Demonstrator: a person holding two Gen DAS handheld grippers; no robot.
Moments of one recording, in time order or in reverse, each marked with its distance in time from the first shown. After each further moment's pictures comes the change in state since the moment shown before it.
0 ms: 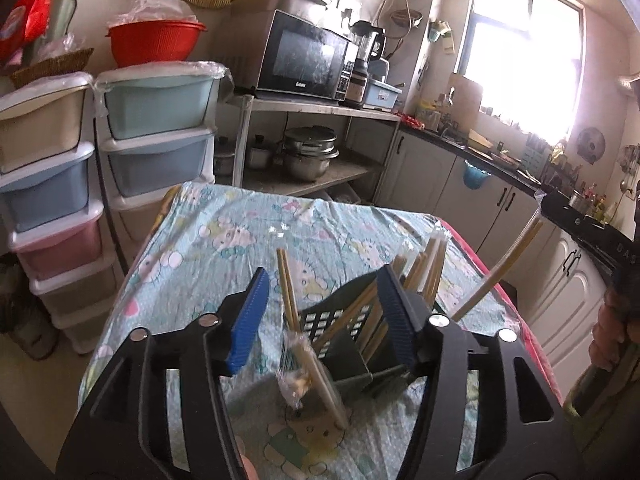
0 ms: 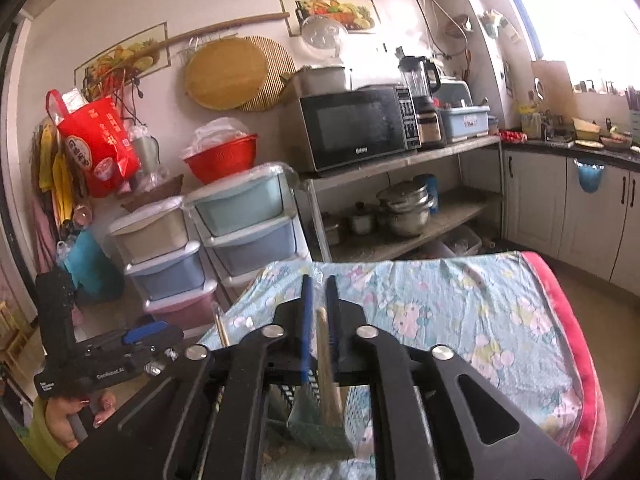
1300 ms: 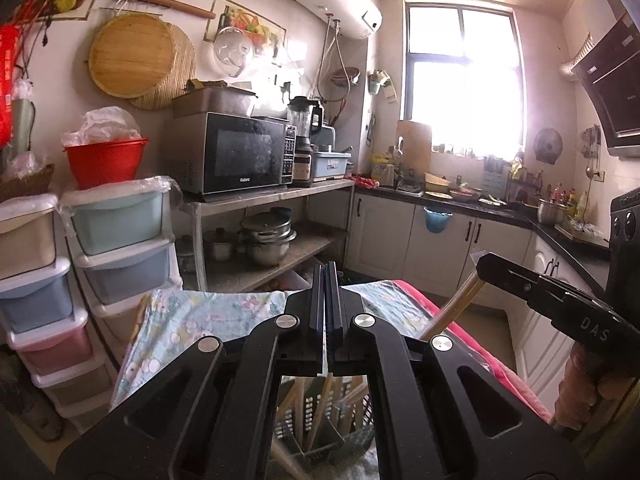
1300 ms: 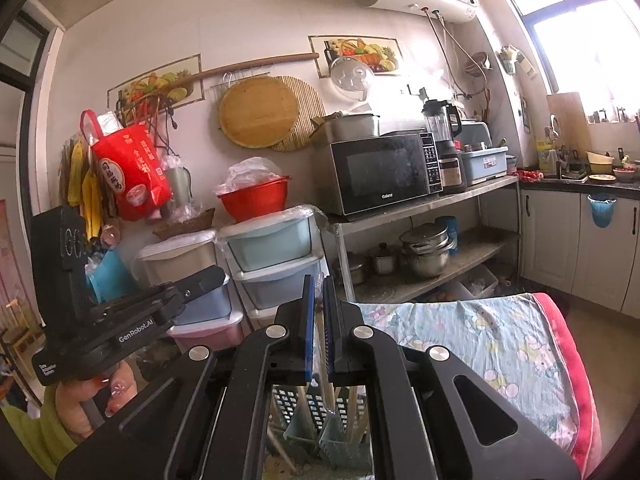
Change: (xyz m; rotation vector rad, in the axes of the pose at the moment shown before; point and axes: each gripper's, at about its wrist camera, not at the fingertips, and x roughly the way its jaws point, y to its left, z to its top) left arm -0.051 -0.087 0.059 0.192 -0.264 -0.077; right arm -0.052 0.026 0.029 -0.052 -0.144 0.078
